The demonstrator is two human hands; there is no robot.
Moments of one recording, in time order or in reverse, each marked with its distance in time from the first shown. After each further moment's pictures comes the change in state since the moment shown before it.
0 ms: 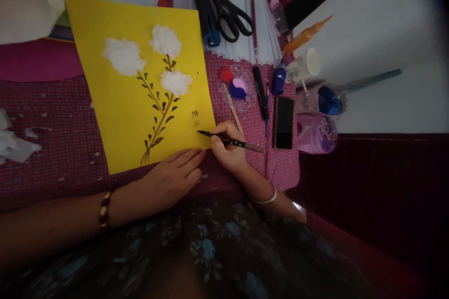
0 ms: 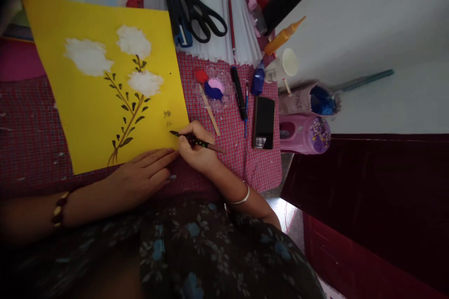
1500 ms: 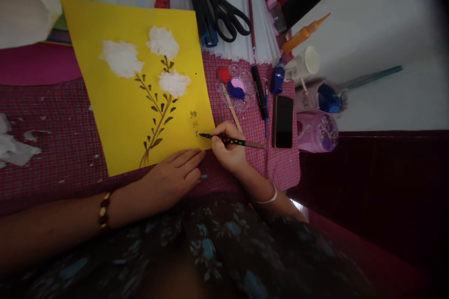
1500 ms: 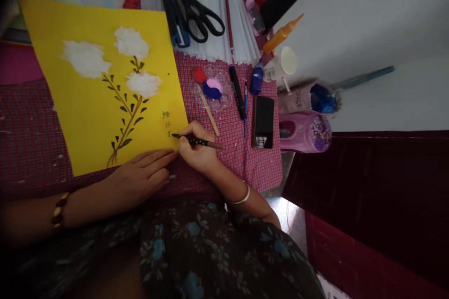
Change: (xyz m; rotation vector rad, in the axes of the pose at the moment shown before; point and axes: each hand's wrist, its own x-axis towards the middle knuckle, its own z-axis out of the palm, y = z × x) left_hand 0.000 -0.002 0.003 0.013 0.032 0.018; right_hand 0.000 0.001 -0.001 0.080 -0.014 0.053
